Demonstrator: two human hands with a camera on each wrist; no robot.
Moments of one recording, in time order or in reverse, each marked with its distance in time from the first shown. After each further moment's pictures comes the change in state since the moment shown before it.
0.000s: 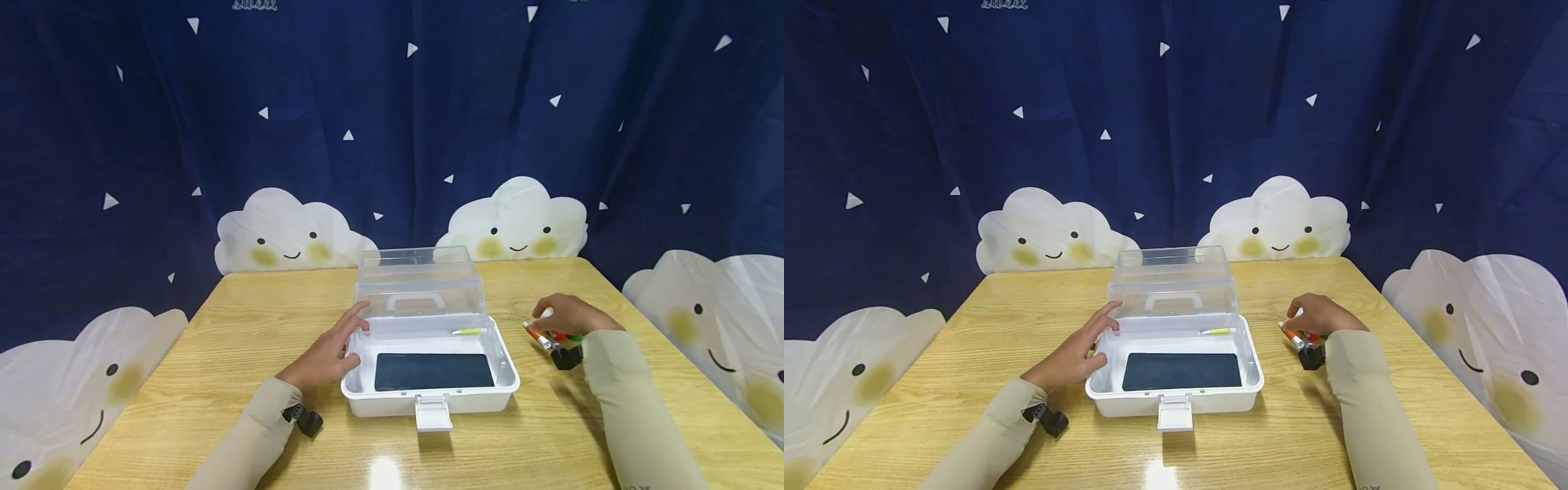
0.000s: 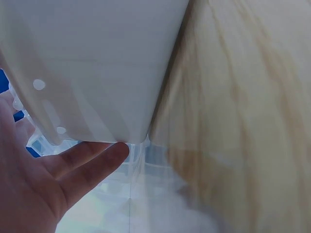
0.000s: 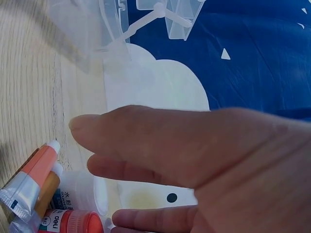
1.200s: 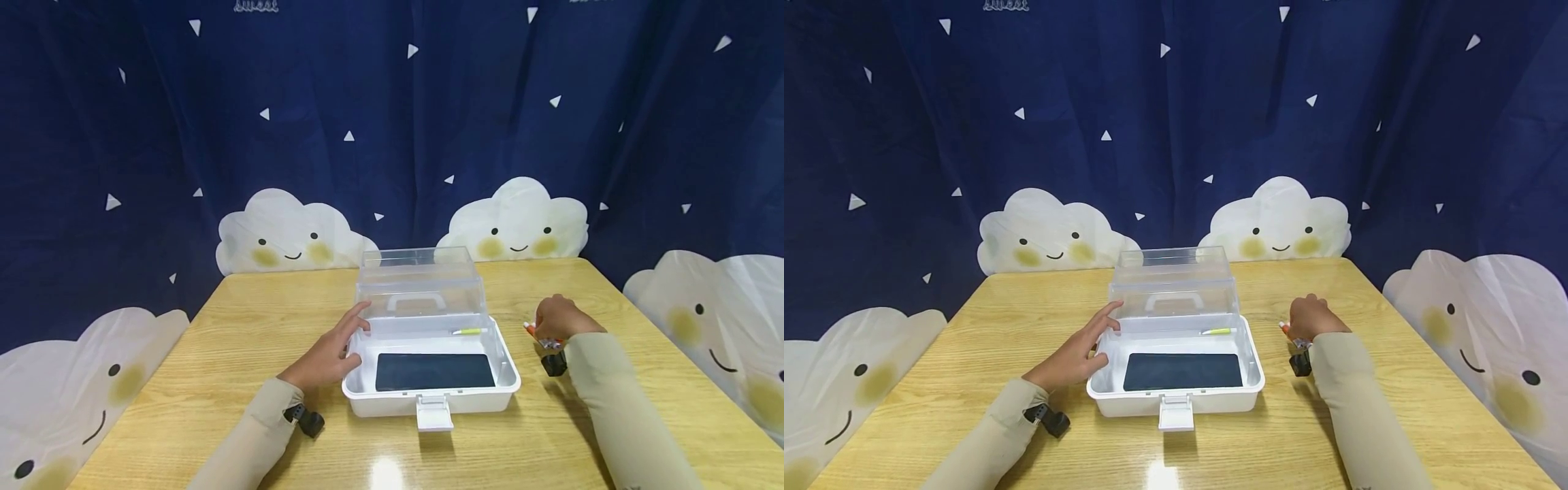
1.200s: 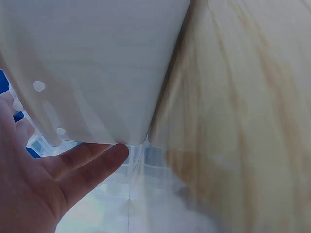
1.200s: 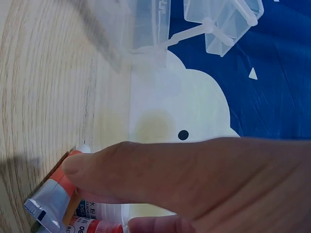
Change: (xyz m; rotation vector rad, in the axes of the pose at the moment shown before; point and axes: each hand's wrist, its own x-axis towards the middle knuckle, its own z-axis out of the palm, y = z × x) left_hand 0.000 0.000 0.001 0.001 -0.003 -0.004; right_hand 0.010 -0.006 0.017 -0.137 0.082 0.008
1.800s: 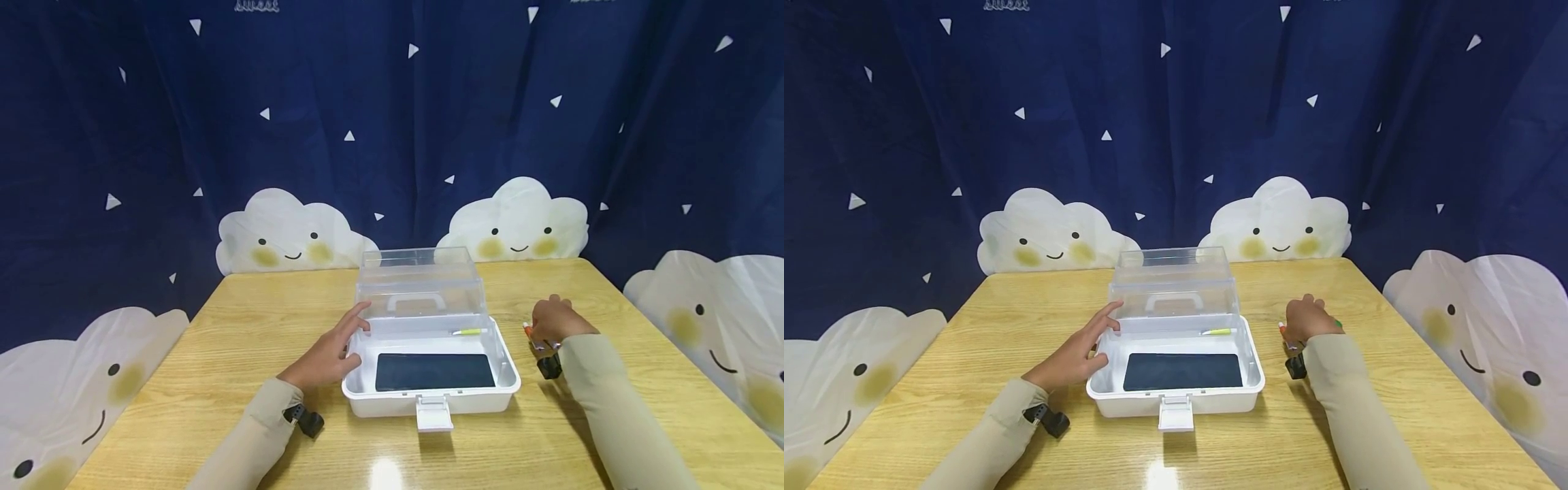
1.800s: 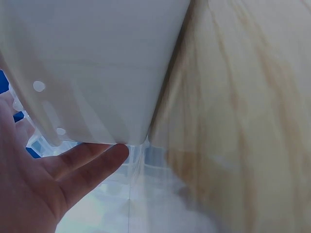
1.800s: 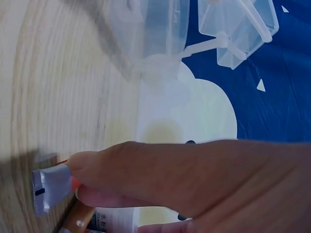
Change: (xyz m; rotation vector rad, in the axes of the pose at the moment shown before) left_hand 0.000 -0.002 -0.001 0.006 -0.001 0.008; right_hand 0.004 -0.007 0.007 -0.095 0.053 0.011
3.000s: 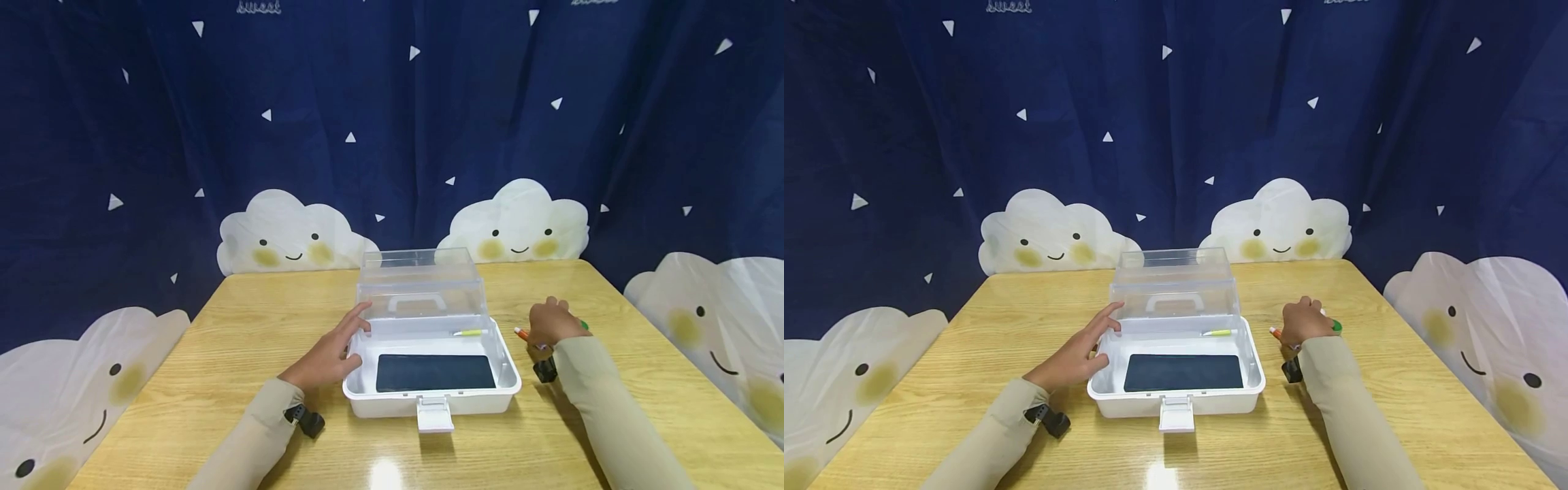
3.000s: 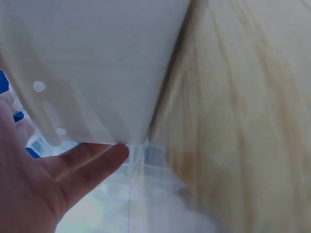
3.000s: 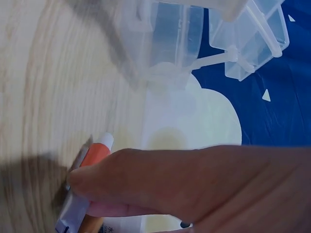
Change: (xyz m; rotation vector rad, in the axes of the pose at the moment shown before) left_hand 0.000 -0.001 0.001 -0.012 -0.008 -0.007; right_hand -0.001 -0.011 0.002 -0.009 -0.043 0.132
